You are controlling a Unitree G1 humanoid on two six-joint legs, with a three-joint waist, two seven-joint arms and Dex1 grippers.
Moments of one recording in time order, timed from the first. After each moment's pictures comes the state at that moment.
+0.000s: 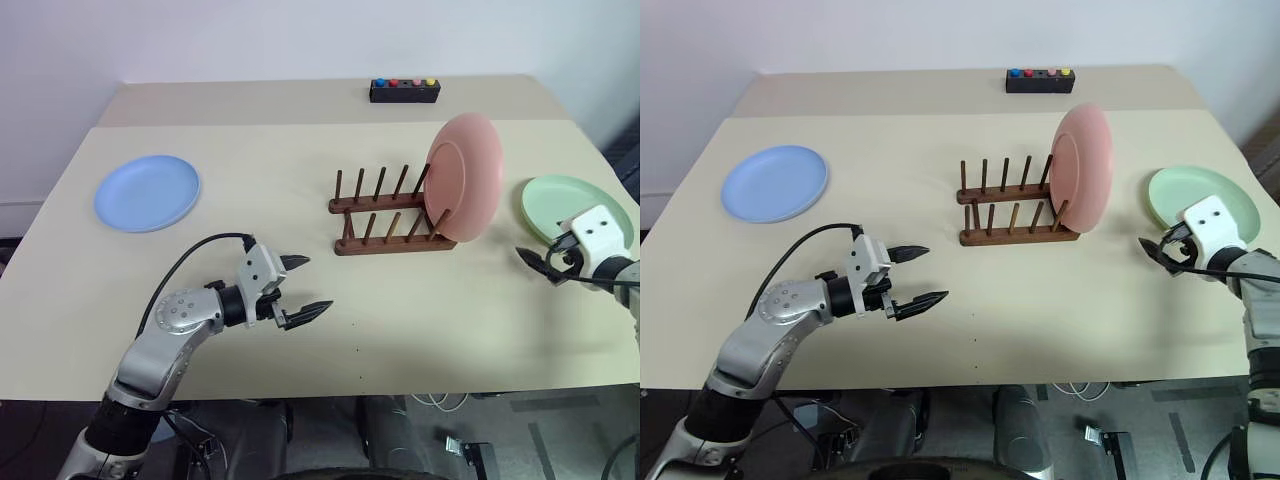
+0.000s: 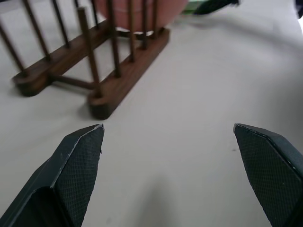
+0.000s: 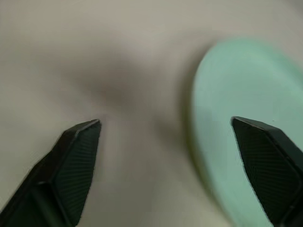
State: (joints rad) left arm -0.18 0.50 -0.18 -0.38 -0.33 0.38 -0.82; right arm -0.37 -0.92 -0.15 0.62 0.05 -0.01 0.68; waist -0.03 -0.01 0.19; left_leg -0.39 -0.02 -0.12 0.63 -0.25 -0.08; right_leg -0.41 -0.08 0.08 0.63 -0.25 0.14
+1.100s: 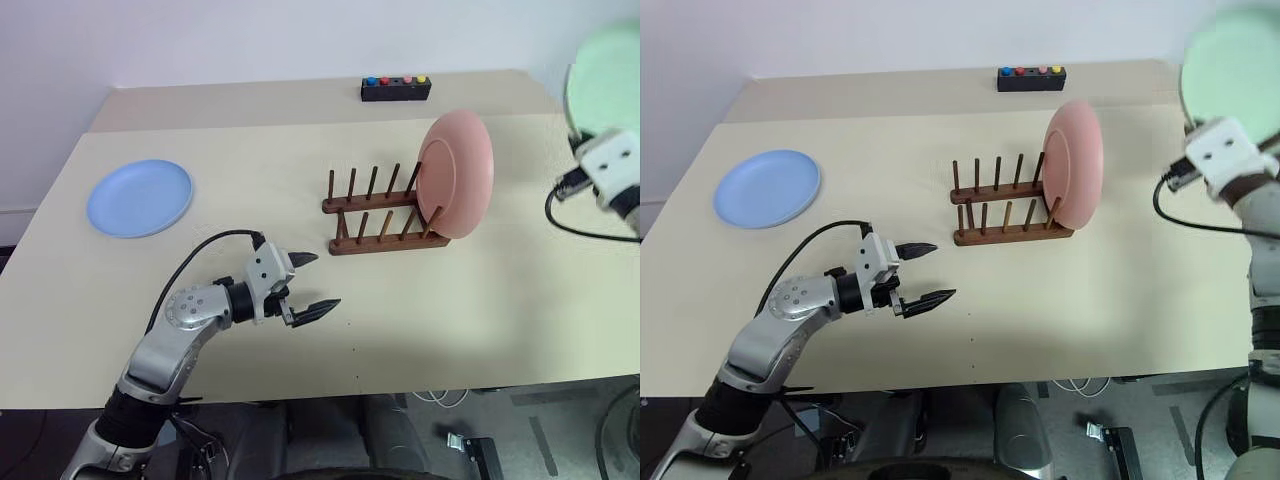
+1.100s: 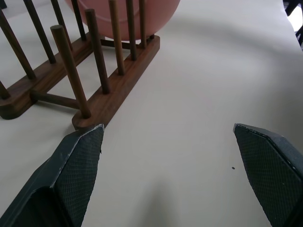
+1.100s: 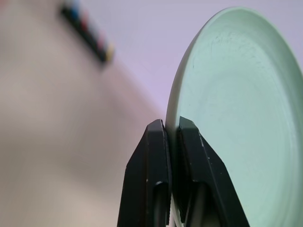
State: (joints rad) left arm -0.20 0.48 -0.19 -0.34 -0.31 0.36 -0.82; right arm -0.55 -0.95 -0.21 0.24 -0.01 -0.18 0.44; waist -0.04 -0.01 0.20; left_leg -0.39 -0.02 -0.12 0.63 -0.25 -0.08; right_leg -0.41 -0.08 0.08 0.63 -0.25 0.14
